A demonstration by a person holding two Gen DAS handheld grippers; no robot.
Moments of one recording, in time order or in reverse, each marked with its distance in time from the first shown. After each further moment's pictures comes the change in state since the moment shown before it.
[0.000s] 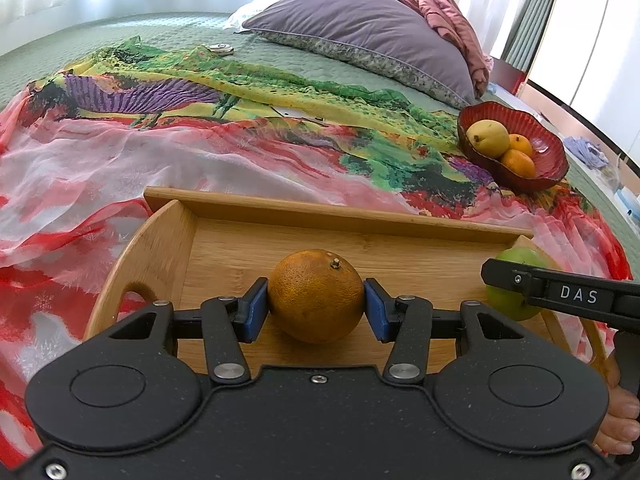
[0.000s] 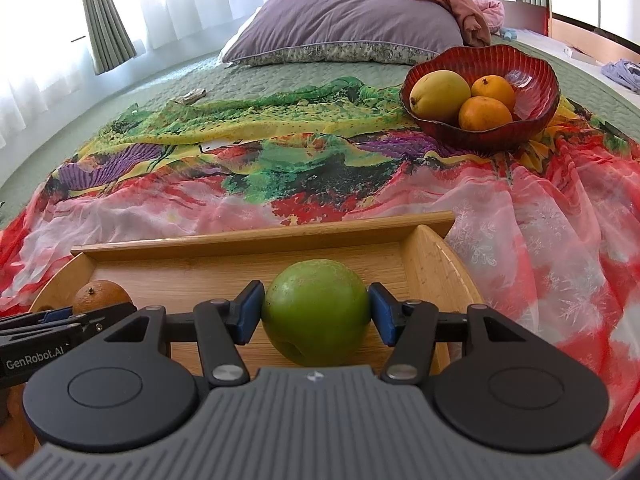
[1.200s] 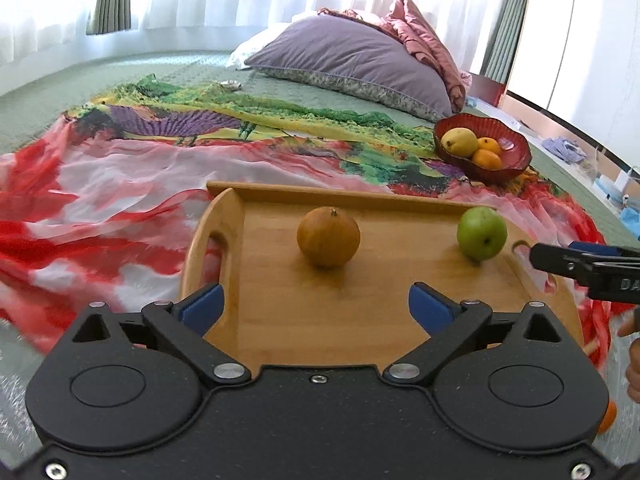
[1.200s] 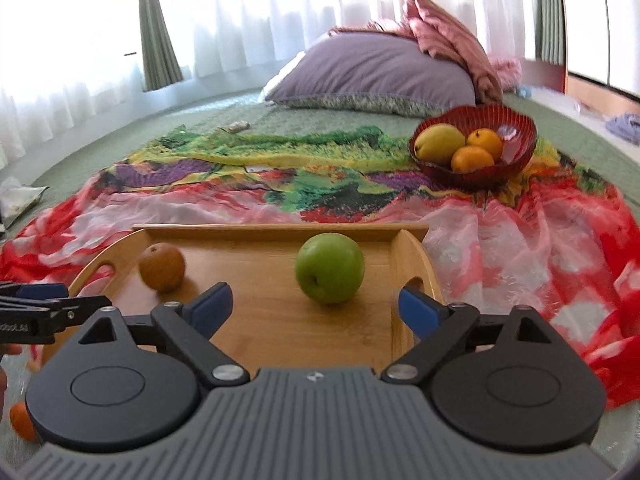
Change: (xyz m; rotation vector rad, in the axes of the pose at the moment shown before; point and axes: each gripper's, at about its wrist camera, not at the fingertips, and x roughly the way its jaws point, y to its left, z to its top) left arm -0.110 0.014 -0.061 0.071 -0.112 0.000; right arm -0.100 -0.006 -0.049 -0.127 -0.162 0.071
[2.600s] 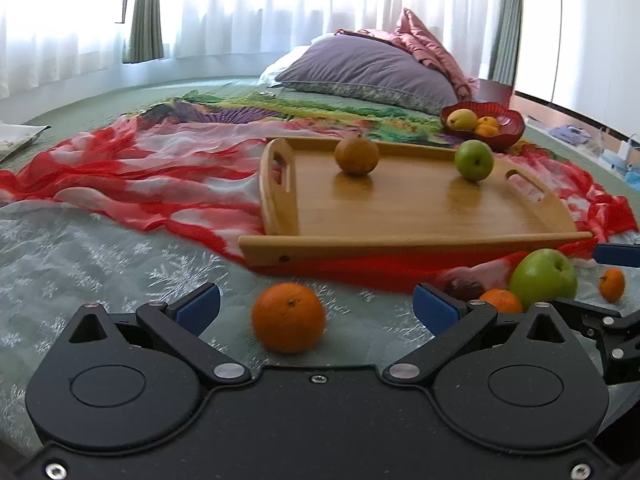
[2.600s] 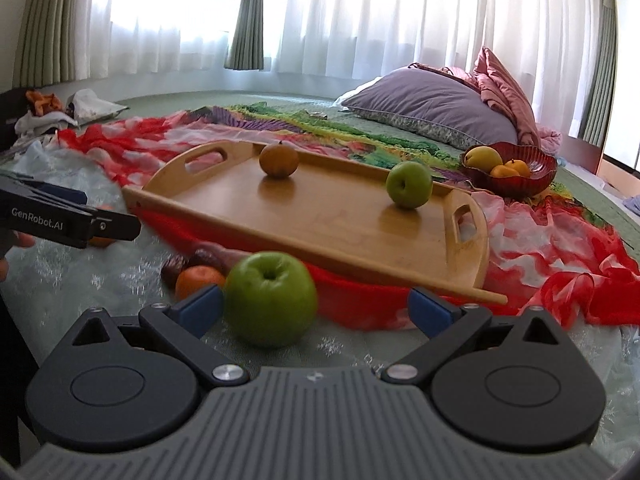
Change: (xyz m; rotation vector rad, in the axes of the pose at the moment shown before) left arm -0.093 0.011 -0.123 0.047 -0.088 0.100; right arm -0.098 0.063 -0.136 -0.299 -0.081 0.057
